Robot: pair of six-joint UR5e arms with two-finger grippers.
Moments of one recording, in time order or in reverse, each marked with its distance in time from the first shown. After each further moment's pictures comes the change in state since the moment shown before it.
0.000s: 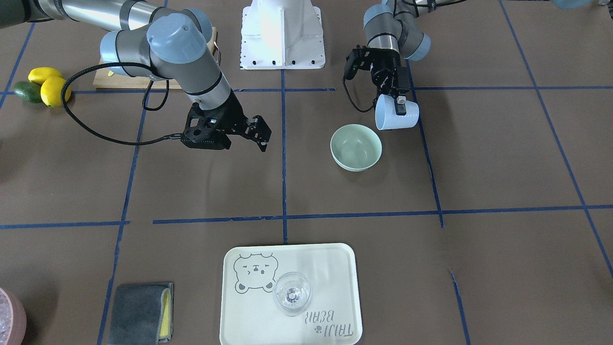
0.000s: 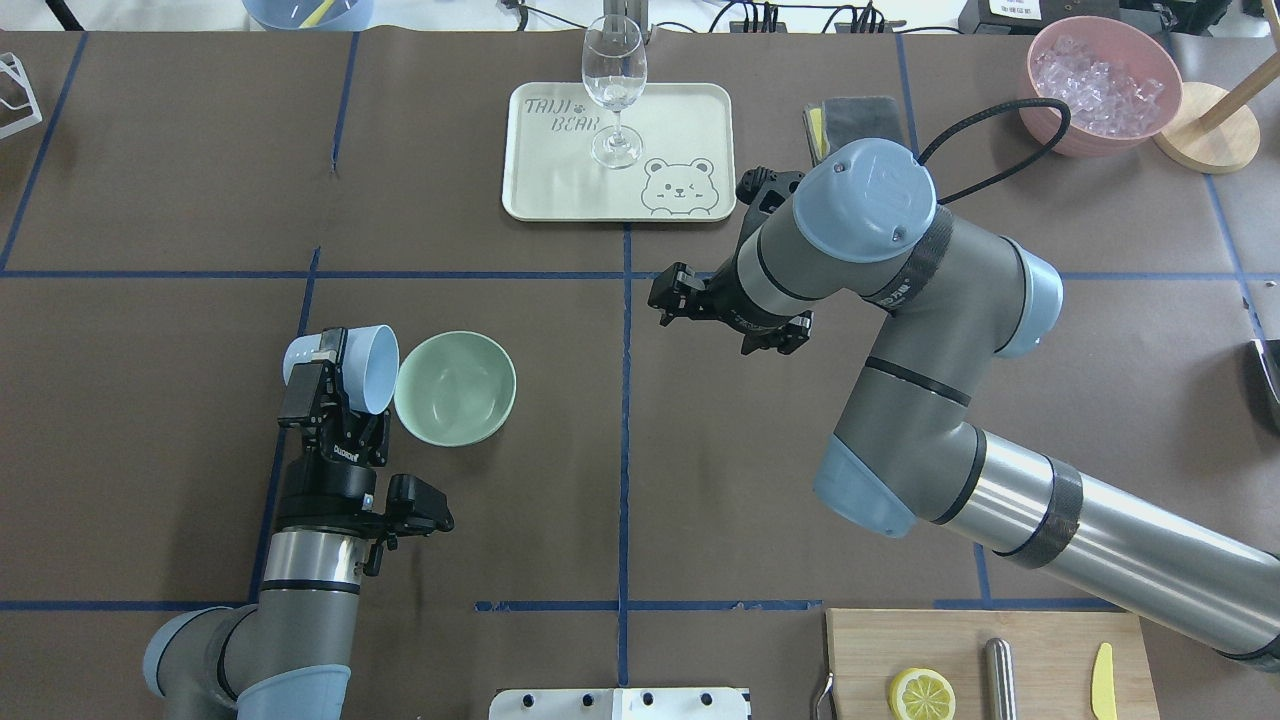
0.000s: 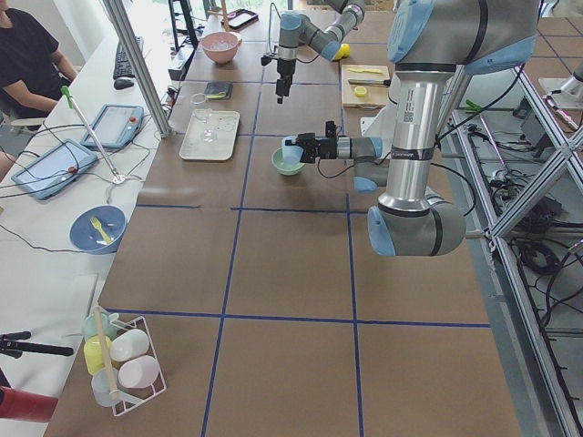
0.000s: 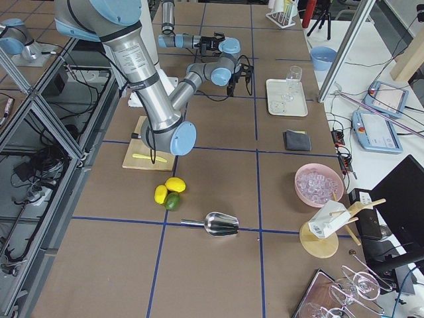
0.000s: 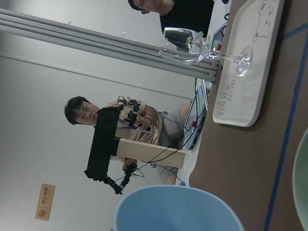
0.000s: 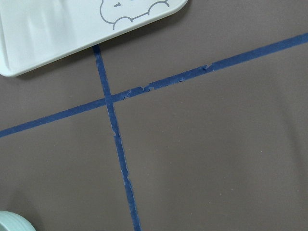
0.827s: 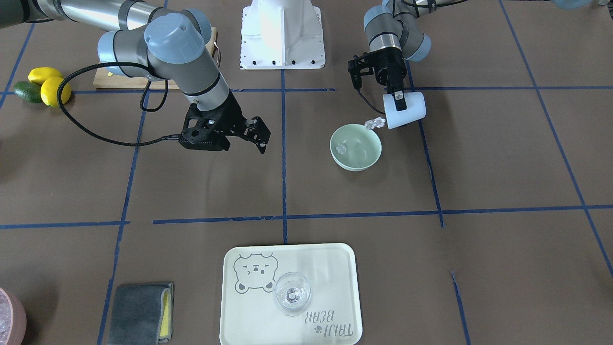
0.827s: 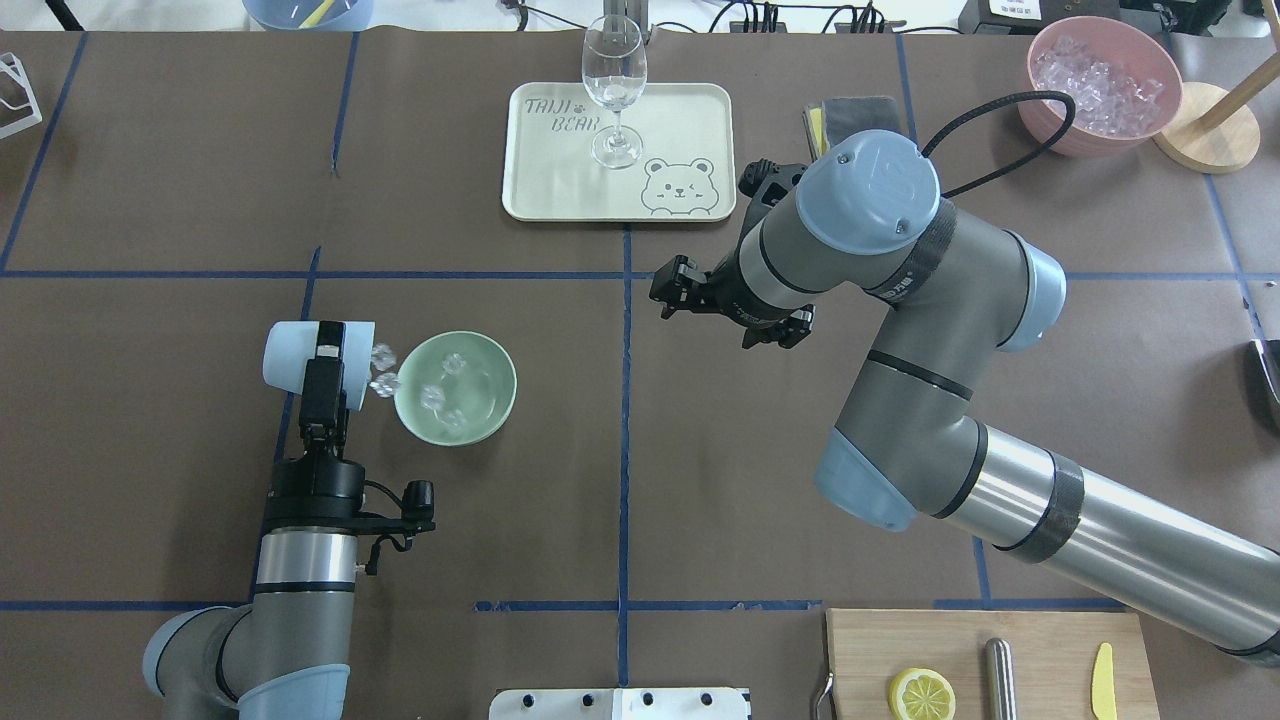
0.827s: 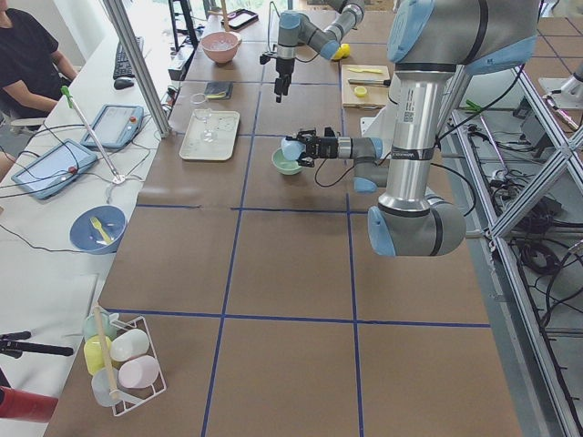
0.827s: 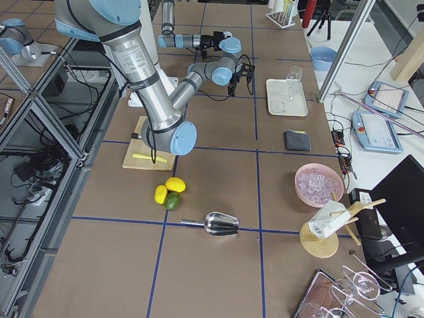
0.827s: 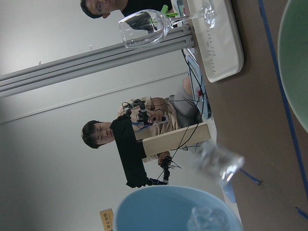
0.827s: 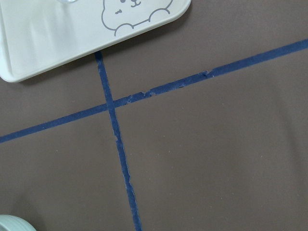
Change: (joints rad) left arm 0.000 0.001 -0.003 -0.011 0.075 0.431; right arm 0.006 0.004 -0.001 0.000 0.000 0.001
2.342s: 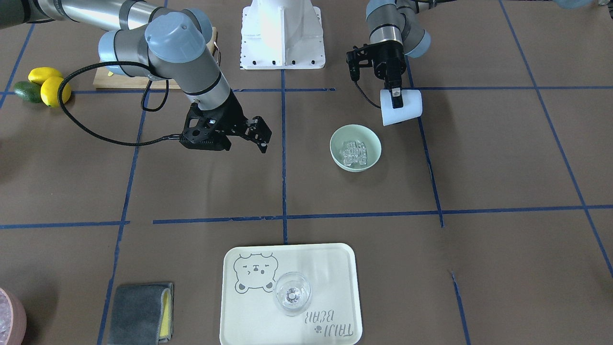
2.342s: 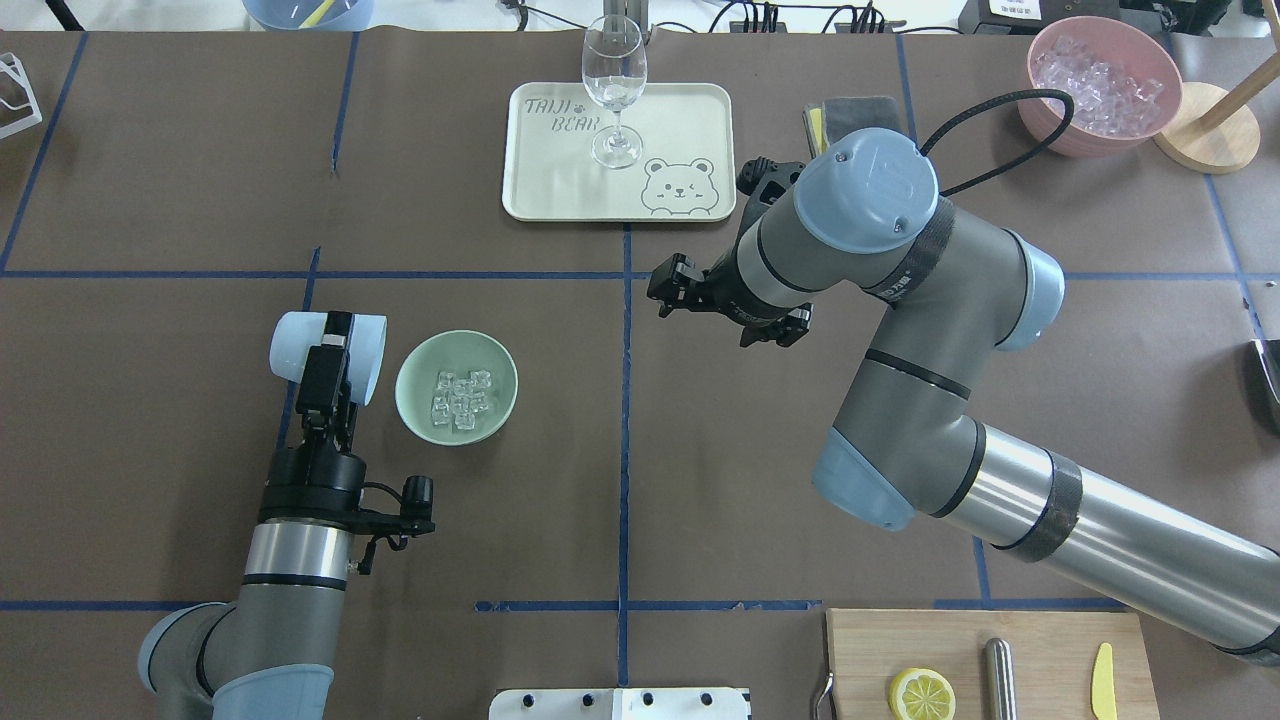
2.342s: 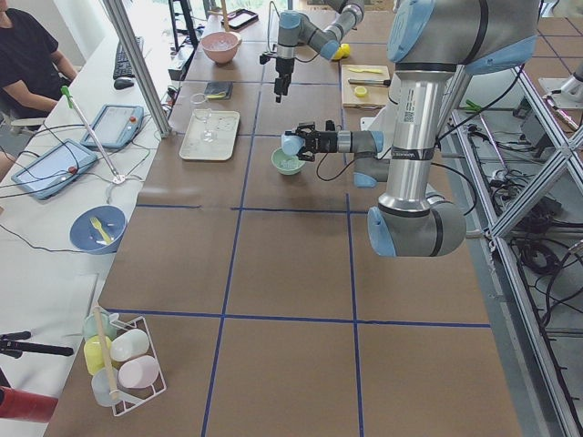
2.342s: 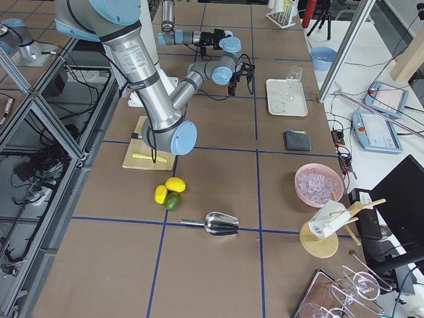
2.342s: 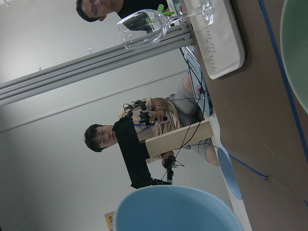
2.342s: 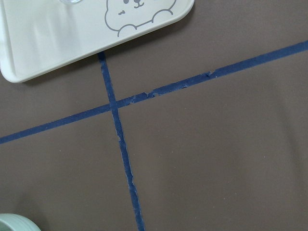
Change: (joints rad) left arm -0.009 0.012 -0.076 -0.052 -0.111 0.038; right arm 0.000 0.004 -0.001 0.000 -0.002 0.000
